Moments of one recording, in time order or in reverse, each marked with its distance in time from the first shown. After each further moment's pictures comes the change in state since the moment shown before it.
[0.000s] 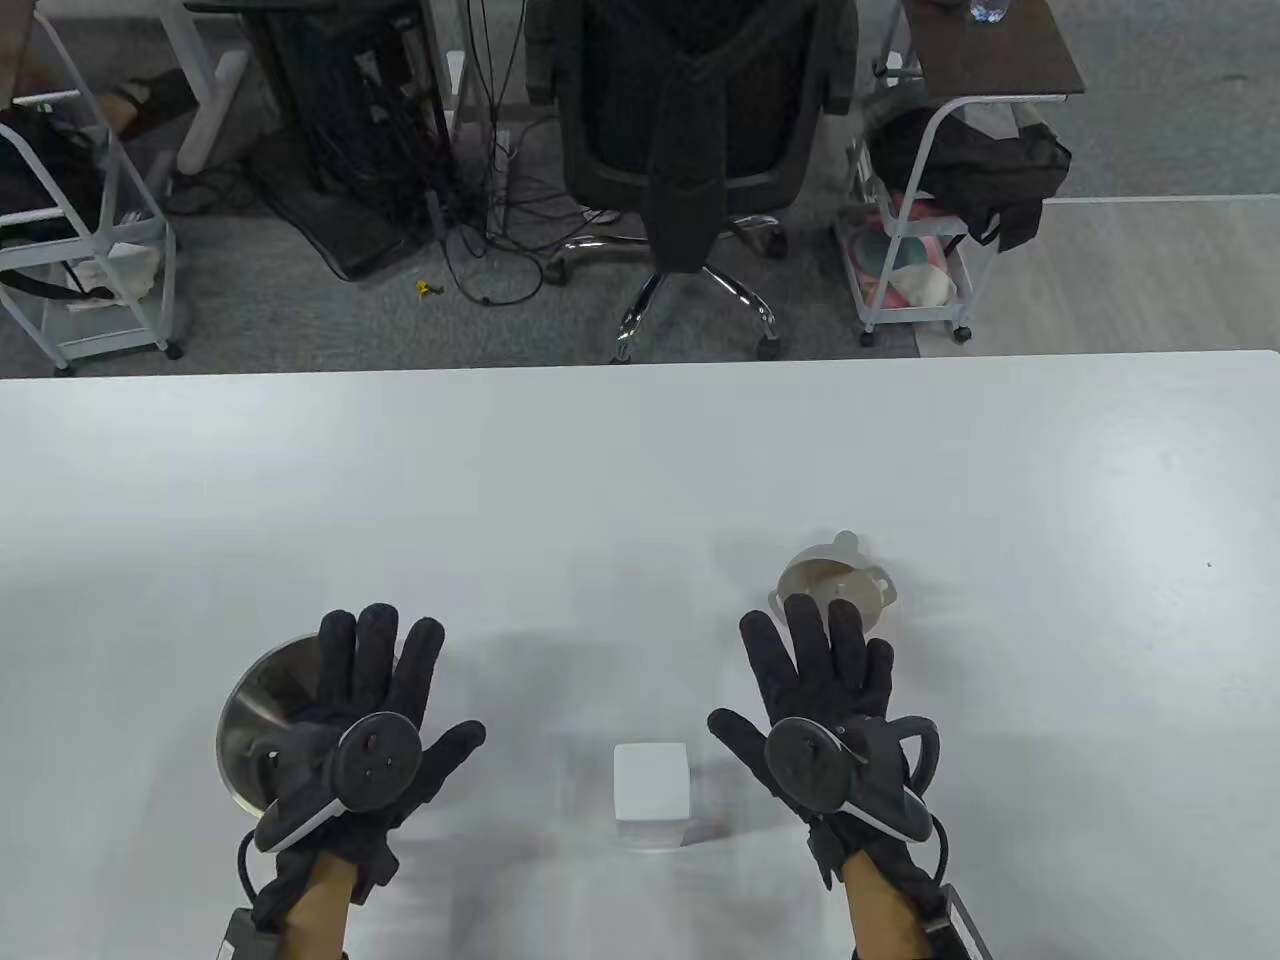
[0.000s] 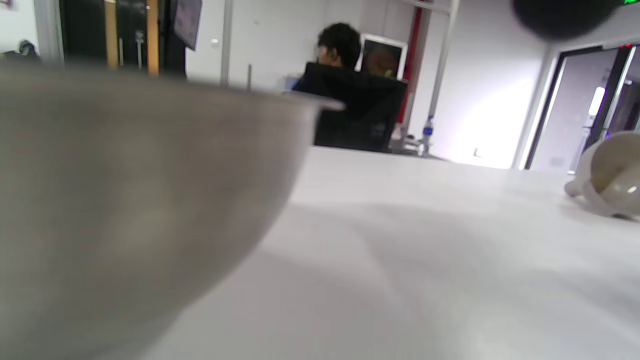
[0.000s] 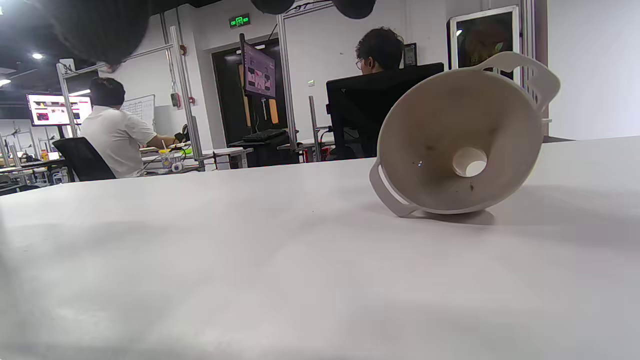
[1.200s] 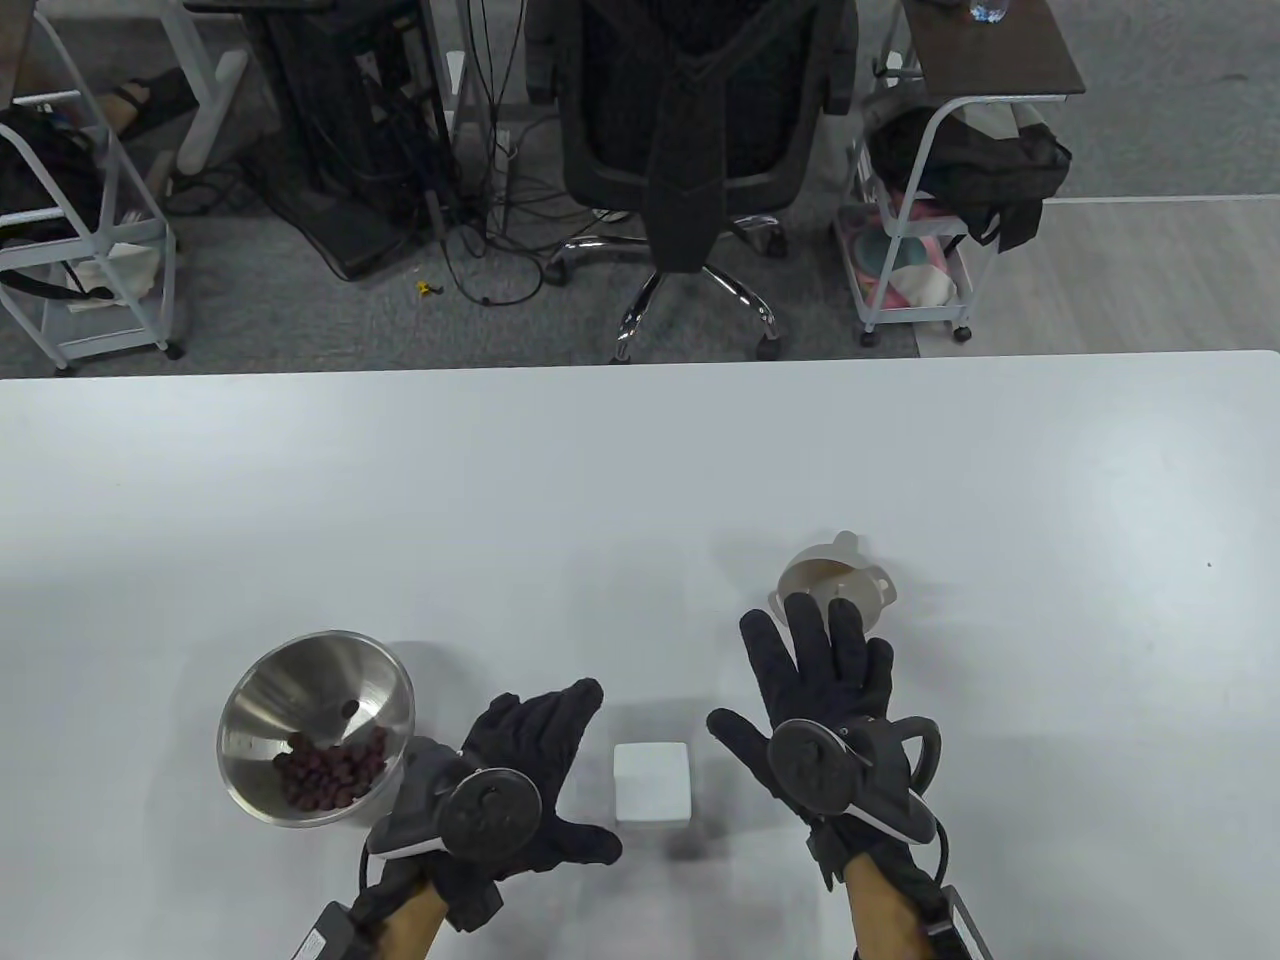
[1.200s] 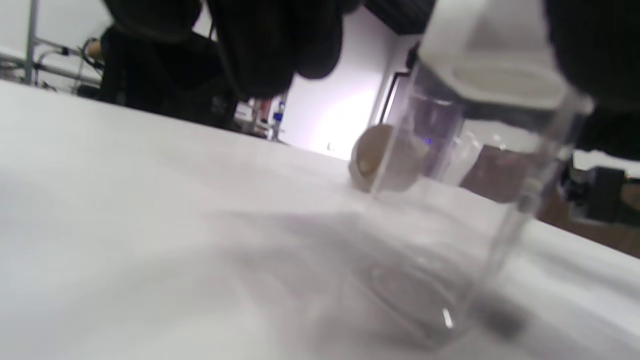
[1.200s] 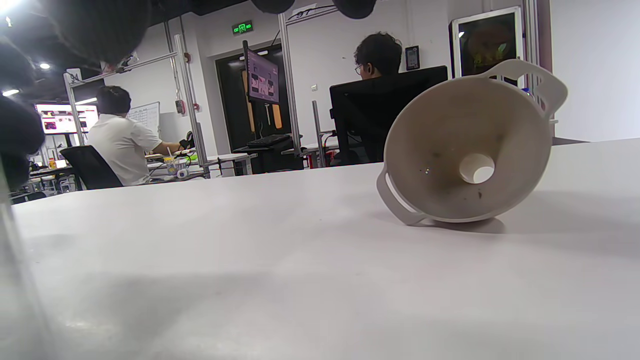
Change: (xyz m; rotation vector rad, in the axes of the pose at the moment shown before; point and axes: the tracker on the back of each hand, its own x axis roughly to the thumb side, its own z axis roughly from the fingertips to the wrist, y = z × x) left_hand 0.103 -0.029 -0.006 -0.067 -0.463 0.175; right_hand 0.000 -0.004 0.001 -0.015 -0.011 -0.019
